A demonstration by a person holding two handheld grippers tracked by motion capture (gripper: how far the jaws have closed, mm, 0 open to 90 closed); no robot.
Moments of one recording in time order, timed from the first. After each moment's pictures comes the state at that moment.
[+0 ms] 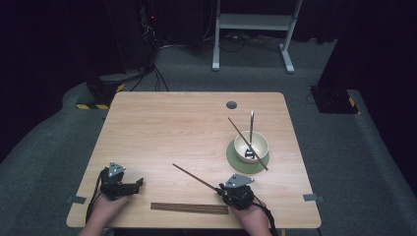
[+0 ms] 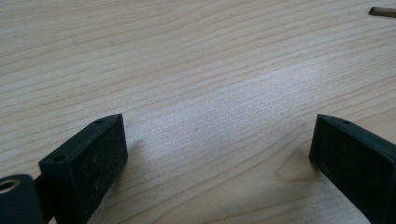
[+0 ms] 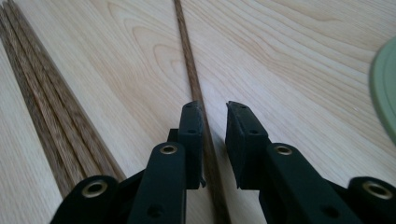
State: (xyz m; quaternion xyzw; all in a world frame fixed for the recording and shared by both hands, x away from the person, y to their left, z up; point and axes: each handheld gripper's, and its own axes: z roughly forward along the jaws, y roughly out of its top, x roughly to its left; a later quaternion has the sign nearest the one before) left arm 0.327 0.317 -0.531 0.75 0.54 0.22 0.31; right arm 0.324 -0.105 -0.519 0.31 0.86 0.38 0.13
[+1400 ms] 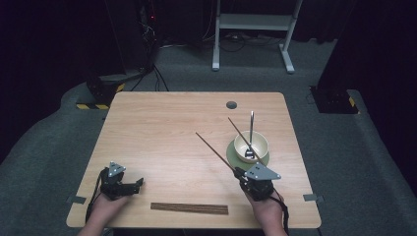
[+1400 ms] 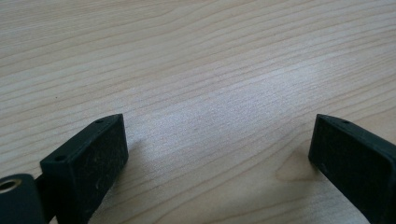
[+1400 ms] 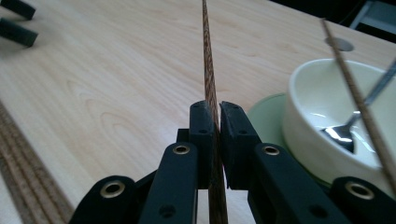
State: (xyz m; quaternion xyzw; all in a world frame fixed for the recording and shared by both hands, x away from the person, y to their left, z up) left arm 0.328 0.317 -0.531 0.75 0.54 0.22 0.31; right arm 0.328 -0.147 -0.463 0.33 0.80 0.44 0.23
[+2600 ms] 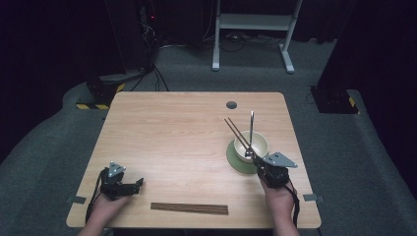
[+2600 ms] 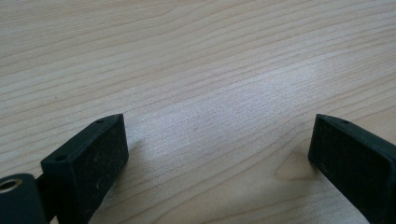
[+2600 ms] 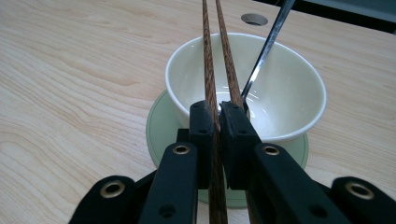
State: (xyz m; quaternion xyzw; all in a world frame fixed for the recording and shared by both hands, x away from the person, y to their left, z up) left arm 0.327 0.317 -0.531 0.75 0.54 0.22 0.31; right arm 0.362 -0.190 -0.469 0.43 0.76 0.40 0.26
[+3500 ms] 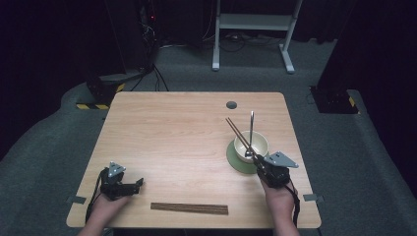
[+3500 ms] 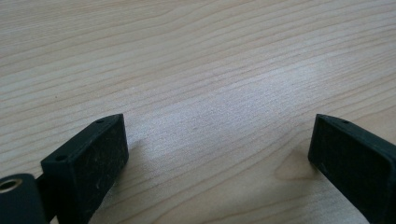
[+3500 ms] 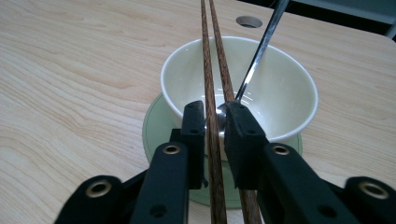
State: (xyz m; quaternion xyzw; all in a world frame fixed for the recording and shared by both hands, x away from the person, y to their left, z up) left arm 0.327 0.317 -0.531 0.75 0.54 0.22 0.31; right arm 0.361 -0.191 -0.465 0.43 0.76 0.41 0.27
